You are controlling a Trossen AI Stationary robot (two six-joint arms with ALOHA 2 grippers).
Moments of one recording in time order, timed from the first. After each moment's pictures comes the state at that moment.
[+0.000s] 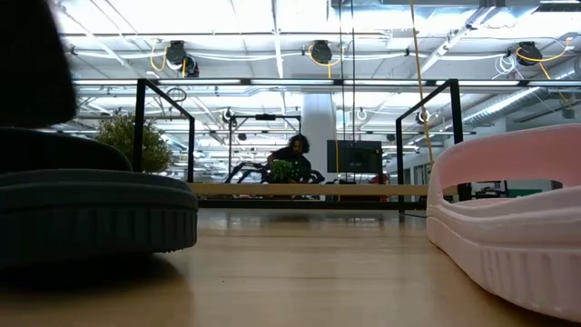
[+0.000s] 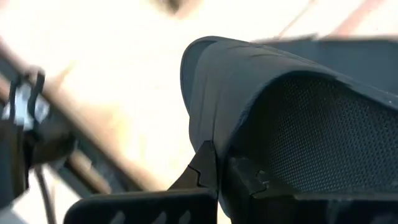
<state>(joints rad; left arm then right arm) -0.79 1.54 1.50 -1.57 -0.22 -1.57 -0.02 0.62 0.60 0.83 0.06 -0.22</state>
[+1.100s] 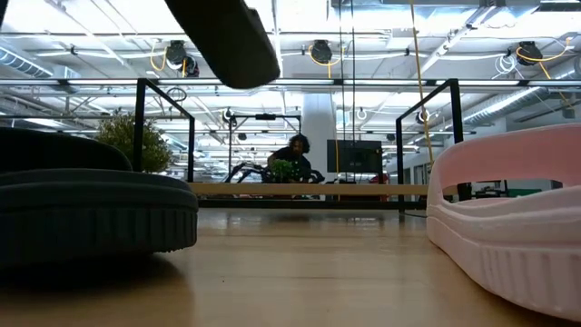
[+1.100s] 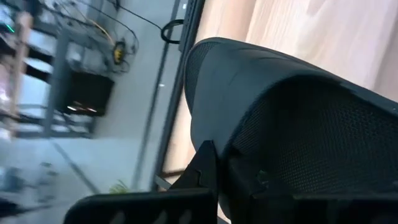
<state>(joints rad) -0.19 1.76 1.91 -1.52 -0.74 -0.28 -0.02 0.62 0.60 0.82 0.21 -0.22</state>
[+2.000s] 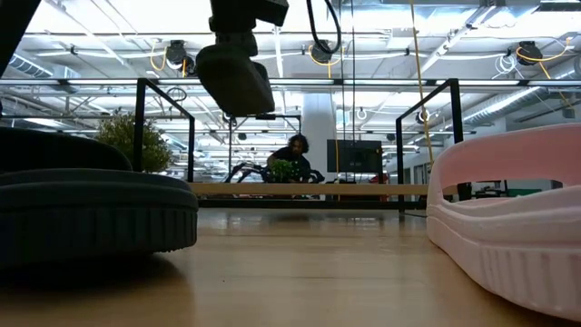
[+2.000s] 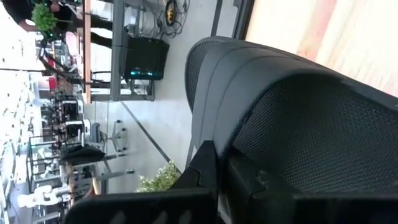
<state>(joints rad) -0.03 1.93 1.91 -1.57 -0.92 -0.27 -0.02 0.62 0.60 0.81 0.22 -0.22</state>
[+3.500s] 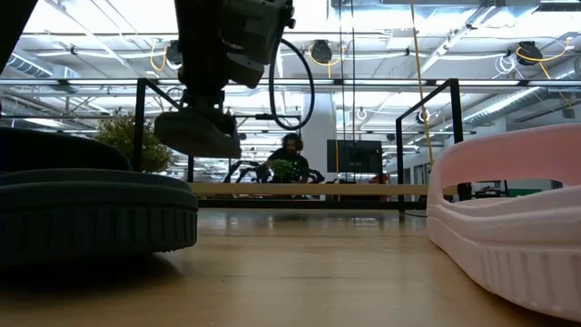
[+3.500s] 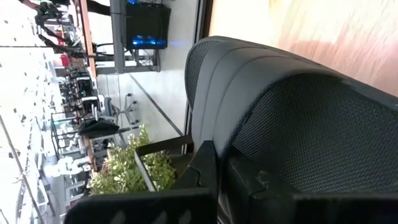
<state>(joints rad) -0.07 1.93 1.52 -1.51 -0.91 -0.49 -0.02 0.62 0.60 0.81 0.22 -0.22</state>
